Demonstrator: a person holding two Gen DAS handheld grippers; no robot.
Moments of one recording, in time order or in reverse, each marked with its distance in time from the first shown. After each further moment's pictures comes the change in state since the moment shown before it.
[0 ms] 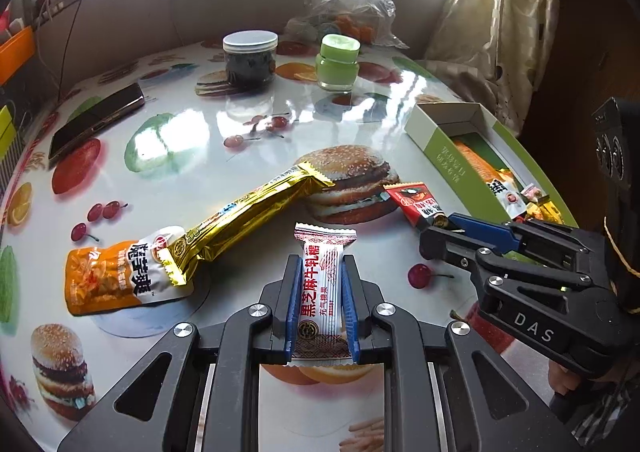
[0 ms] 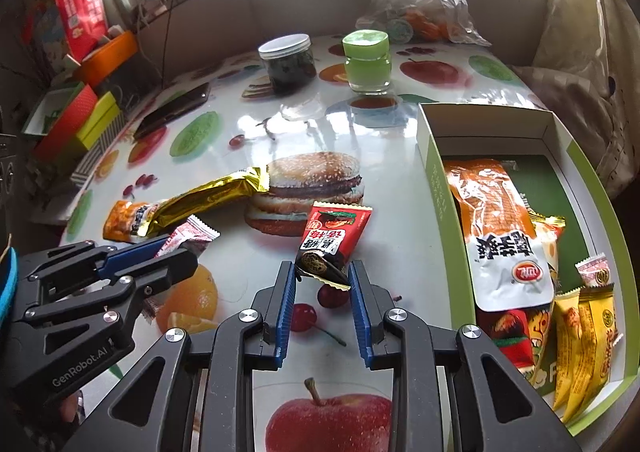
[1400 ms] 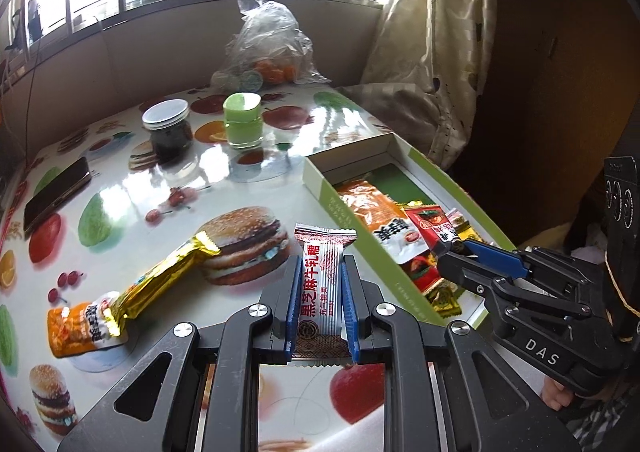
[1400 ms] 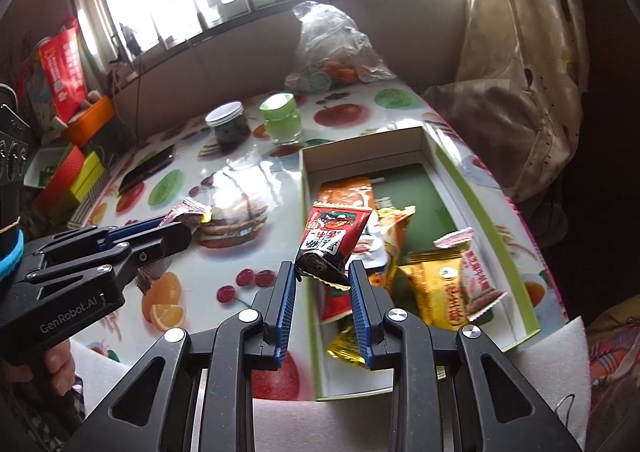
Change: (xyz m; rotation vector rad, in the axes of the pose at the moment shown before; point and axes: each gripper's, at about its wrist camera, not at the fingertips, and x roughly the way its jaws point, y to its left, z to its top) left arm -0.026 -0.087 0.029 0.128 -0.086 -0.092; right arm -0.094 -0.070 -0.032 0.127 -0.164 -0.091
